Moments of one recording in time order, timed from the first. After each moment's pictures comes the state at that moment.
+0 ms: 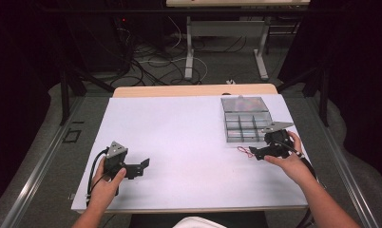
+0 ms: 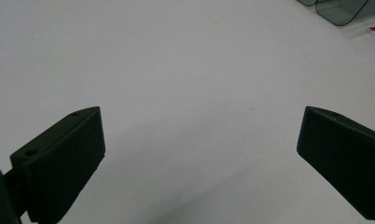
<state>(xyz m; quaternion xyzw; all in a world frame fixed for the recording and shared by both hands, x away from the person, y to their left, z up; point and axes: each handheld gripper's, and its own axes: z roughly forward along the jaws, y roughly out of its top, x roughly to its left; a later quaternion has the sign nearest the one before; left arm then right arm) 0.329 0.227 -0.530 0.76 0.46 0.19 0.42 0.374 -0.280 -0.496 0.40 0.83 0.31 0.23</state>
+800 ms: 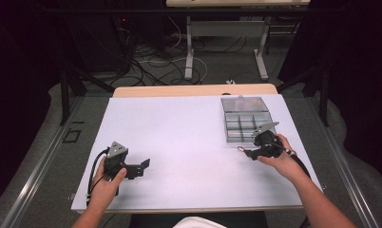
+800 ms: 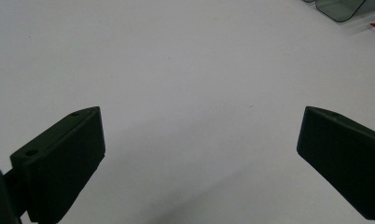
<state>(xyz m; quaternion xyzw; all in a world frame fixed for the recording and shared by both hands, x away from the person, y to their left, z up) 0.329 0.227 -0.531 0.76 0.46 0.19 0.42 0.388 -0.262 -0.517 0.38 0.87 0.28 0.16</state>
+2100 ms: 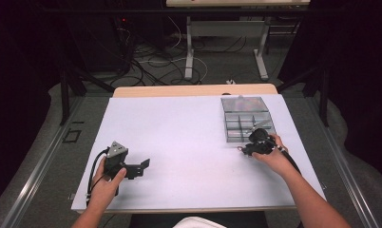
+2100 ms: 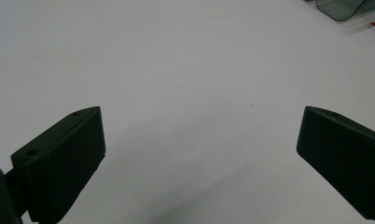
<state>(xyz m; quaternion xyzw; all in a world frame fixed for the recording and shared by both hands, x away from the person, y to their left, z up) 0.330 0.227 -0.531 0.76 0.46 0.18 0.42 0.411 -0.253 -0.538 0.42 0.86 0.26 0.11</state>
